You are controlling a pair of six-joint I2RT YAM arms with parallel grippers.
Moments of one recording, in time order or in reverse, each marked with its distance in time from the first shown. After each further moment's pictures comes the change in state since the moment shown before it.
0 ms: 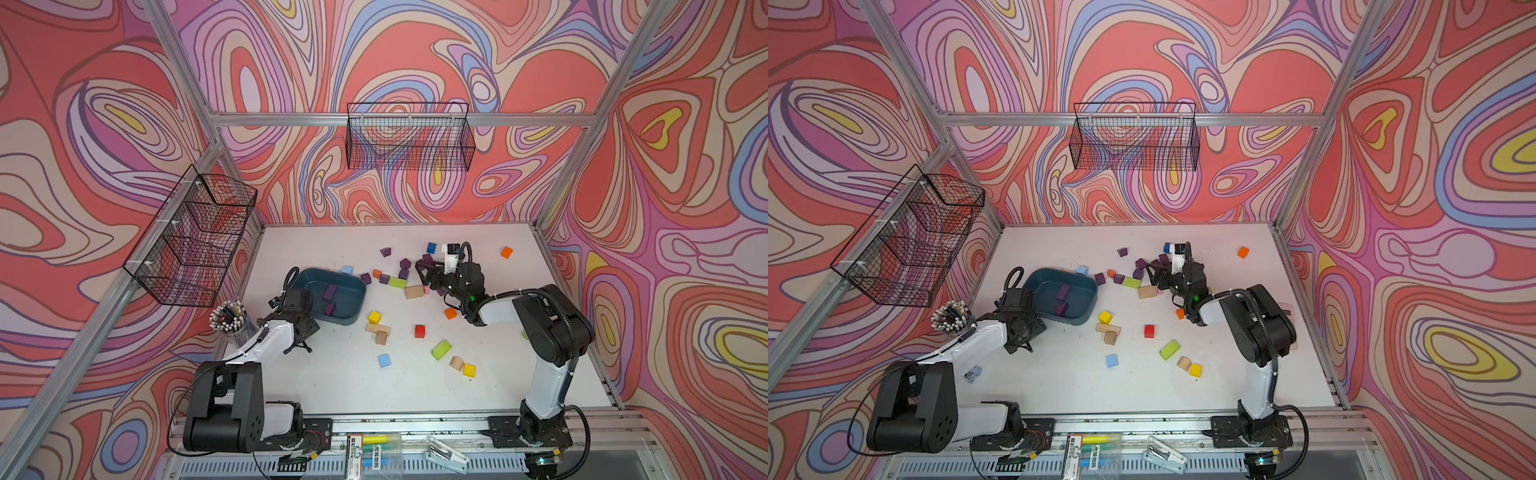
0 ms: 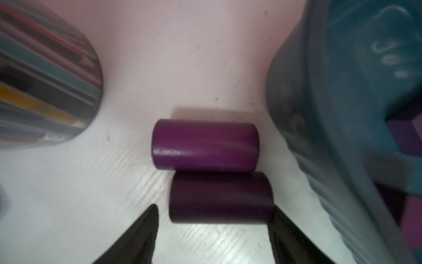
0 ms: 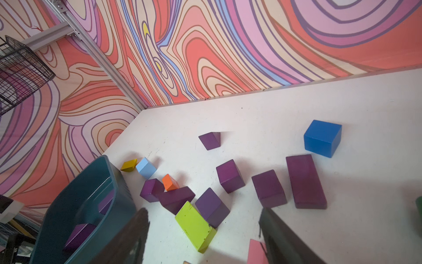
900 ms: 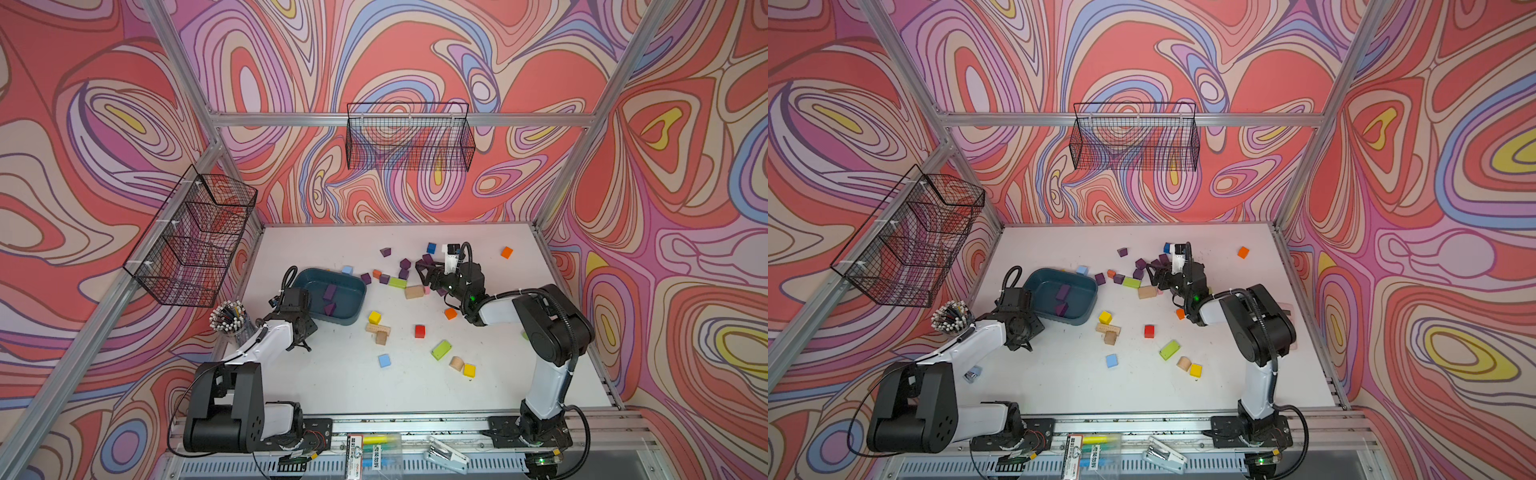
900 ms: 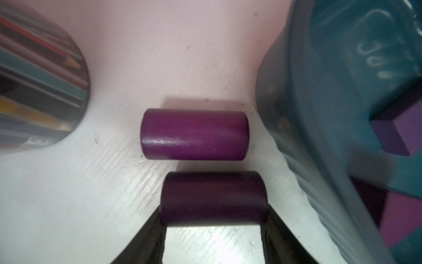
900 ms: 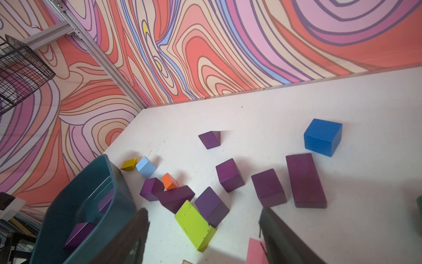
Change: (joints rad) left arm 0.011 -0.010 0.003 0.010 0.040 0.007; right arm -0.004 0.003 0.000 0.000 -0.008 0.000
